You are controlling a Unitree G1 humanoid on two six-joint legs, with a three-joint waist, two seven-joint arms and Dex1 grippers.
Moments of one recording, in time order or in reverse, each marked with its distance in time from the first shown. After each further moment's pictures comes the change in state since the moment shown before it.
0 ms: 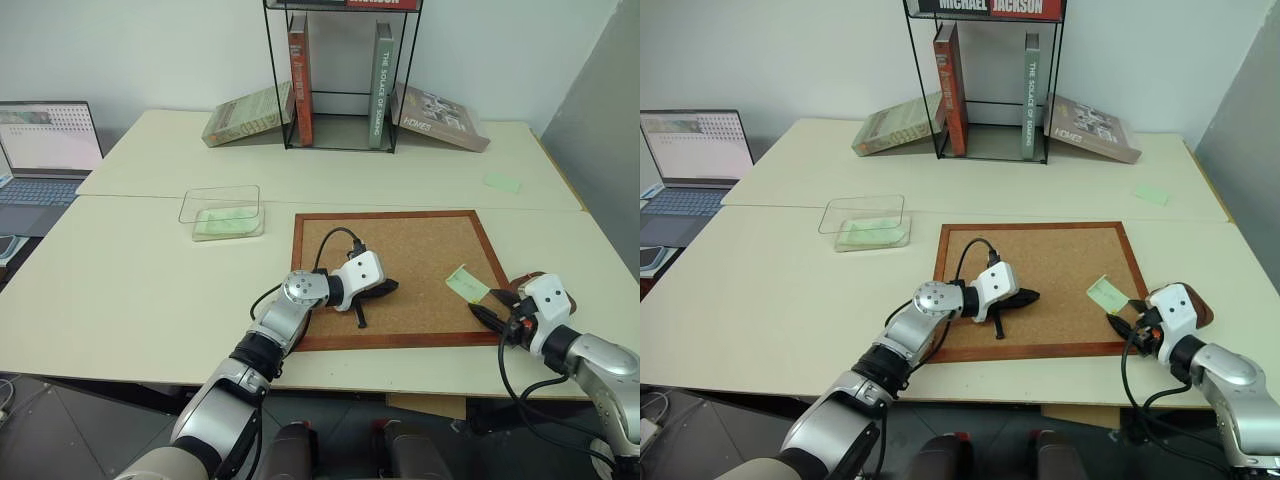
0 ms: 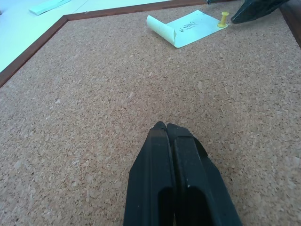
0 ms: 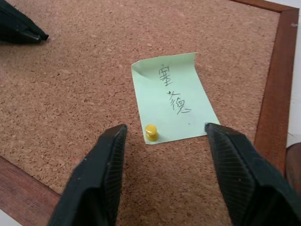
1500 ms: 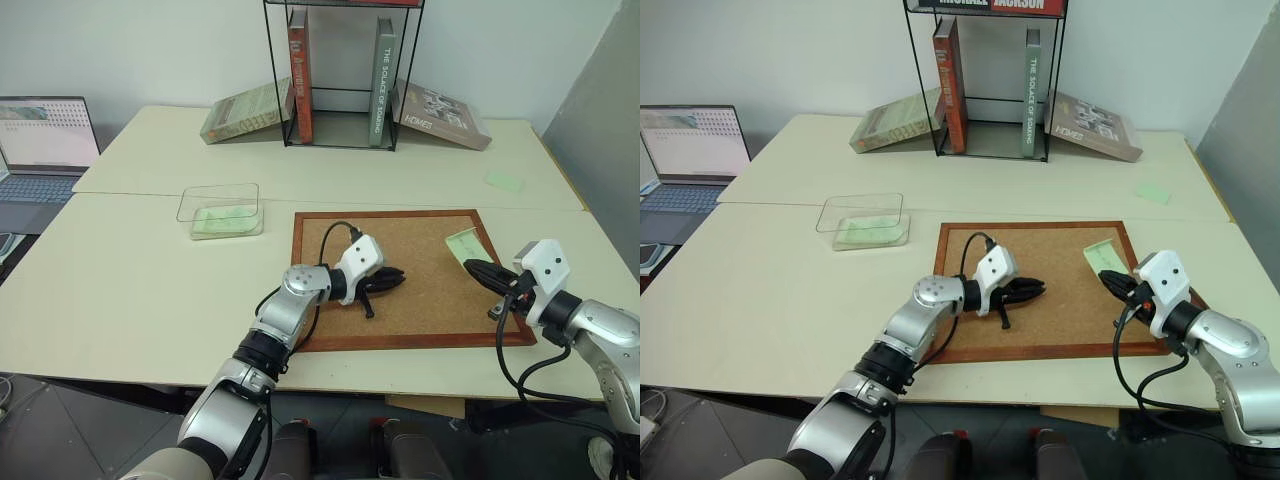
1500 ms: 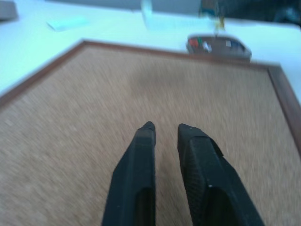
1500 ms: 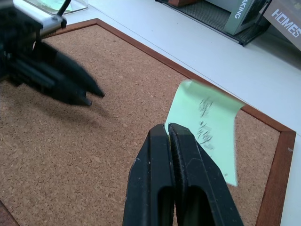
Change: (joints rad) left arm 0.001 -0.047 0.123 -0.212 -0.191 0.303 -0.020; right arm -0.110 -0.052 0.024 -0.171 0.015 -0.026 0.038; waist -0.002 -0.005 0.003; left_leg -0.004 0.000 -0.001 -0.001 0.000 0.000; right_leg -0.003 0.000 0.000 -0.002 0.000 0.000
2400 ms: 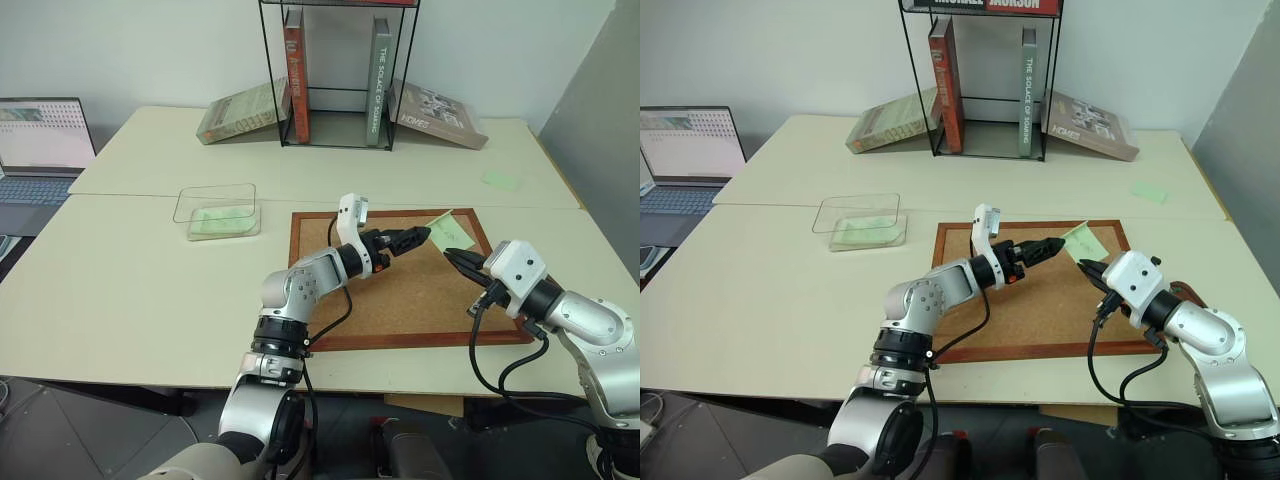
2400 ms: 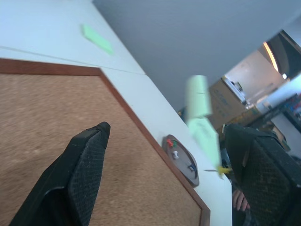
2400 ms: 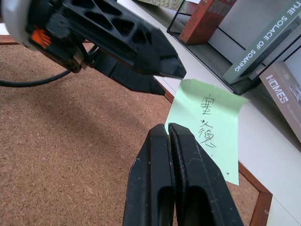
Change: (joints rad) left arm -0.105 -0.235 0.341 0.032 -0.428 0.548 0.367; right arm -0.044 0.006 0.093 -0.037 -0.175 -0.170 -0.013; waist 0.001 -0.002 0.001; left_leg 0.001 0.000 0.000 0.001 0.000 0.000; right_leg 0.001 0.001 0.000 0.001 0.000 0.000
